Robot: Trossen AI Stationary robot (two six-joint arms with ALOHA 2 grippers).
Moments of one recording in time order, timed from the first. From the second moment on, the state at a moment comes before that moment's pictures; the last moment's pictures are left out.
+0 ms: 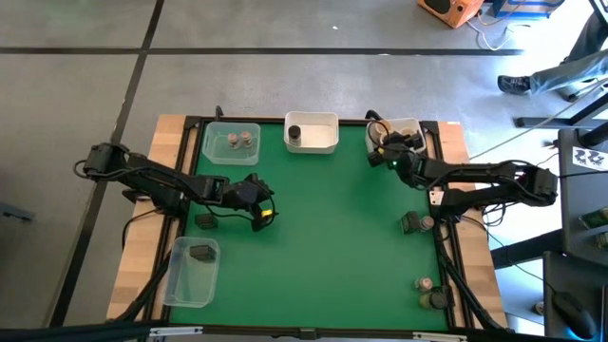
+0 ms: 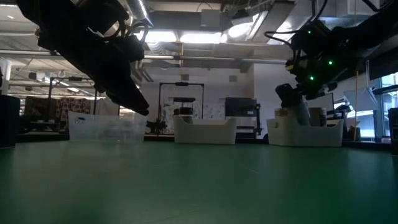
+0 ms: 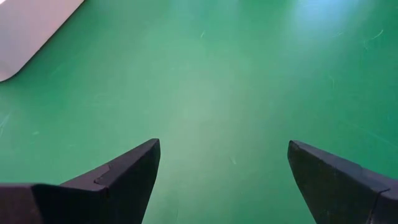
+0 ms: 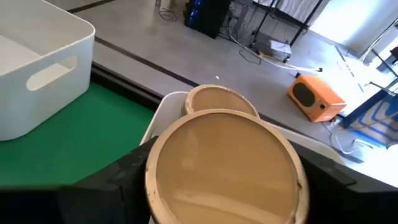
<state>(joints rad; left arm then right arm) -0.07 1.31 0.52 0.07 -0.24 -0.25 -0.40 1.15 0.42 0.14 0.84 0.17</state>
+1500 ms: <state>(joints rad) -0.07 1.31 0.52 0.07 -0.24 -0.28 -0.40 1.14 0.39 0.11 0.83 0.29</state>
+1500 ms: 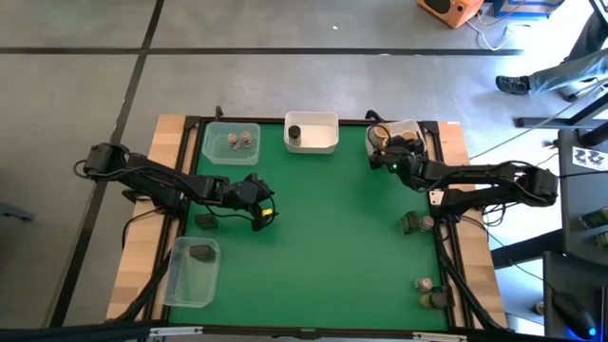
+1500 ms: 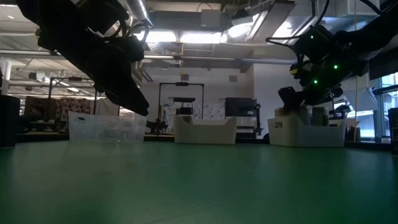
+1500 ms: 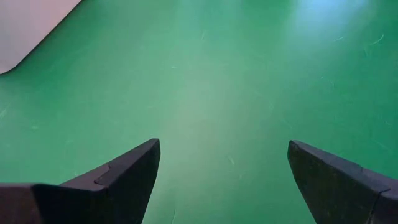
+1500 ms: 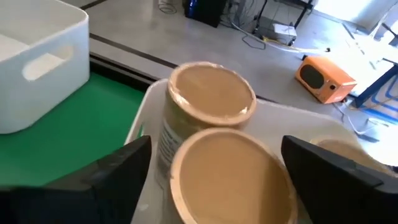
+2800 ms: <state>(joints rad) -0.07 1.31 0.52 0.12 -0.24 -0.21 0.05 1.00 0.90 -1.14 -0.11 0.98</state>
